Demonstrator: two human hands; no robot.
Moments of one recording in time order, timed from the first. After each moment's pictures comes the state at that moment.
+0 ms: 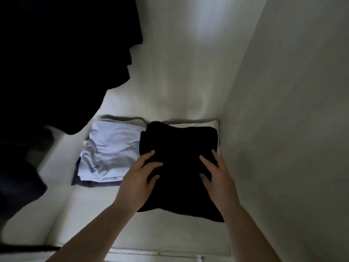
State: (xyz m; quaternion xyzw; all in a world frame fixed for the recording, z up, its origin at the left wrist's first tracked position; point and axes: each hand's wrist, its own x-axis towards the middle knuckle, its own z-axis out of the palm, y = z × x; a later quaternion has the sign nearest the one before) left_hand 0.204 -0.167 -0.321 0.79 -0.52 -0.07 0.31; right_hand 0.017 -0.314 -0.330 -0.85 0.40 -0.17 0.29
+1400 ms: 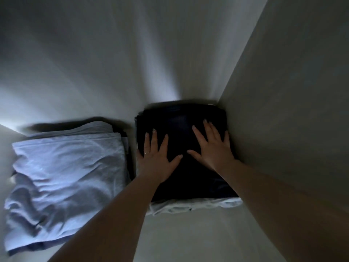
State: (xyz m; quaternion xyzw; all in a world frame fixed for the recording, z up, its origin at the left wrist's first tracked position) left_hand 0.281 -0.384 -0.495 0.83 -0.52 -0.20 0.02; right_hand 0.117 -0.492 -0.487 -0.88 0.45 0.08 0.08
